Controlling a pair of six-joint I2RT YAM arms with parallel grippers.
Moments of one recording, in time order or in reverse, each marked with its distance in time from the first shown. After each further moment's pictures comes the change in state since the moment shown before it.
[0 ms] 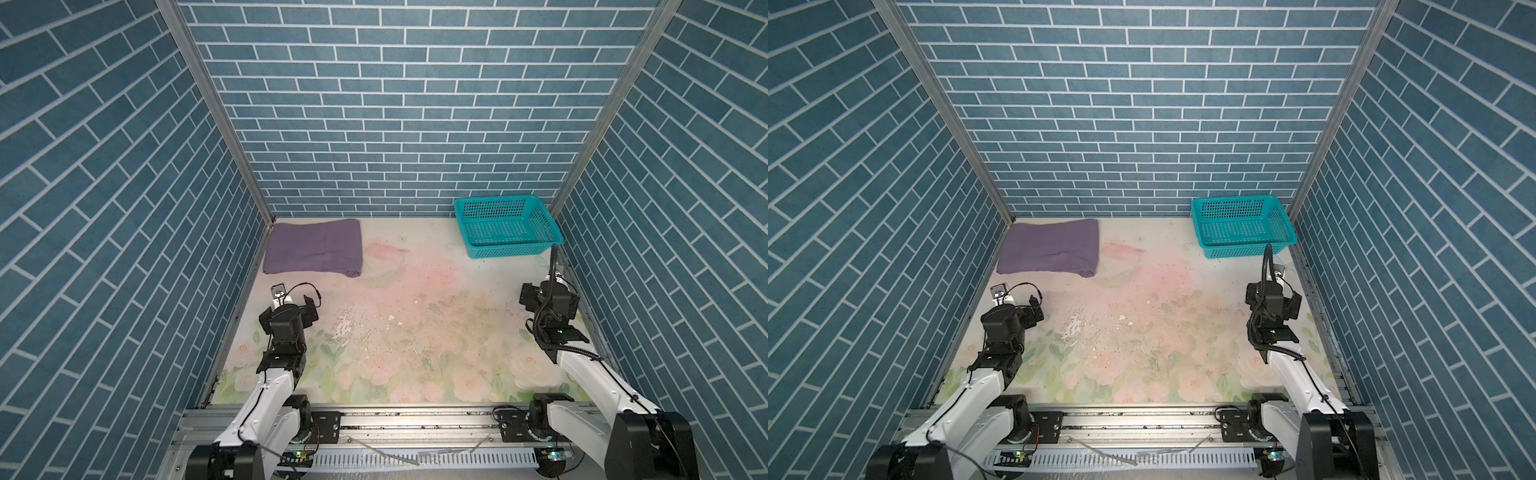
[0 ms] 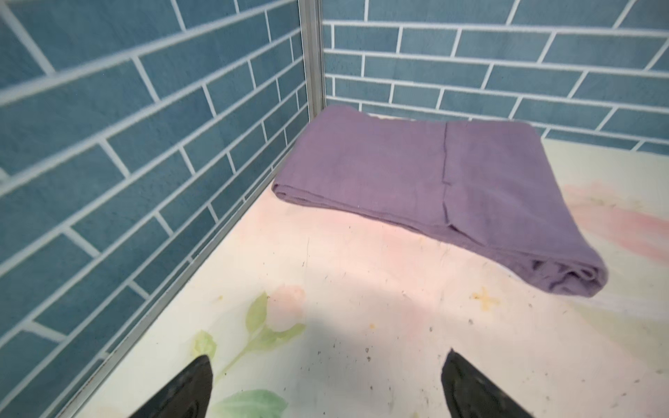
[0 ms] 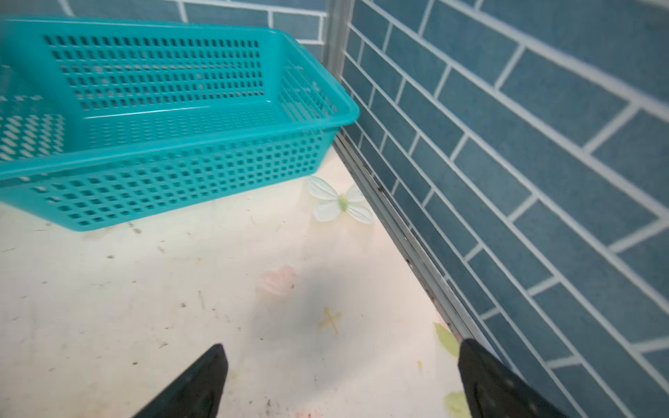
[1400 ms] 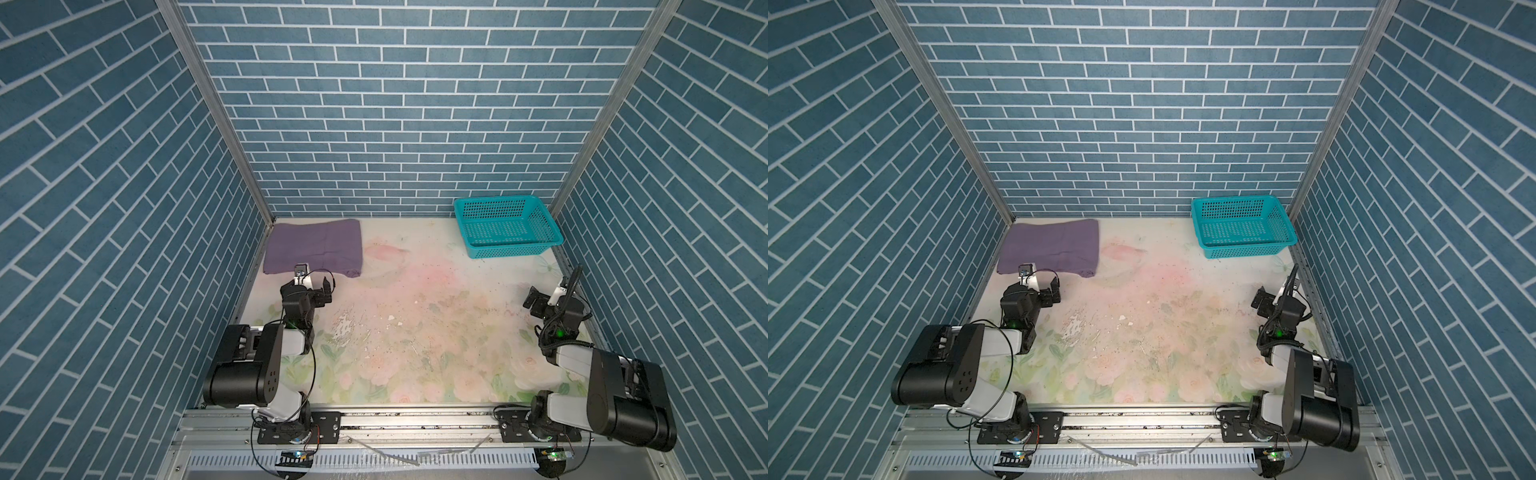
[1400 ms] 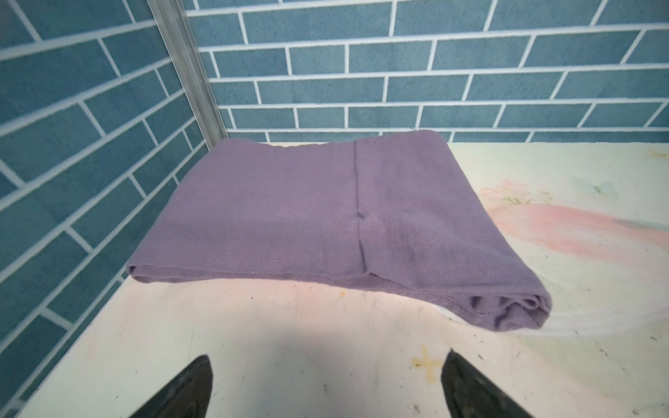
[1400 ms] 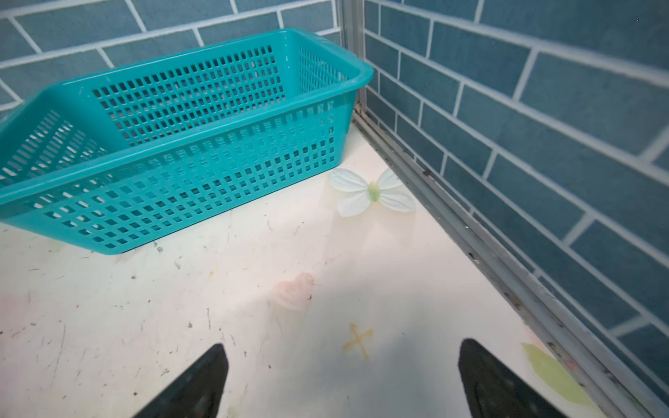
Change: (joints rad) left arm 0.009 0.601 0.162 0.552 0.253 0.139; right arm -0.232 0.363 -0.138 0.629 -0.475 0.058
